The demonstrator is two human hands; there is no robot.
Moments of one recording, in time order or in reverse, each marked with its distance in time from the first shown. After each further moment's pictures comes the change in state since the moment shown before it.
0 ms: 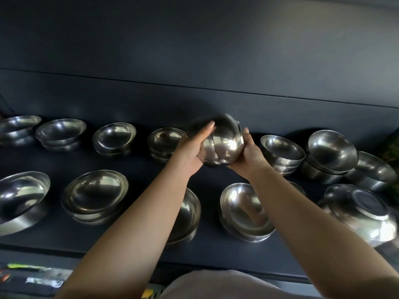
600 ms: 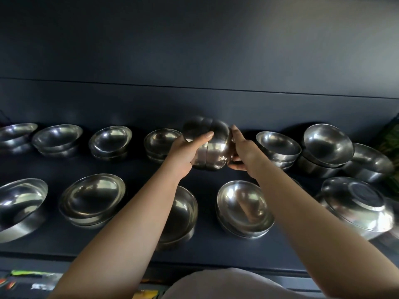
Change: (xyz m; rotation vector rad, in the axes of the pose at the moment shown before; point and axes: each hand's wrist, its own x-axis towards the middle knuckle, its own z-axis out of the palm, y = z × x) left_hand -0.007 -0.002 -0.004 0.332 0.073 0.054; right_hand -0.025 -0.015 0.011 -0.754 0.285 -0.024
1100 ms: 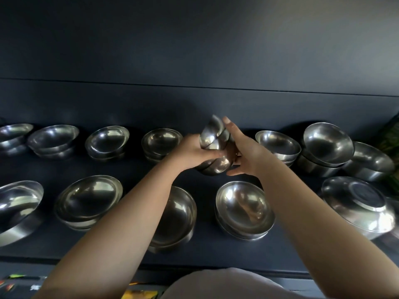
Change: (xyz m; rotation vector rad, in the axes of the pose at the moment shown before) left_hand 0.001 0.010 0.006 0.793 -0.182 0.154; right_hand 0.000 -0.002 -0.009 0.123 -0.210 0.080
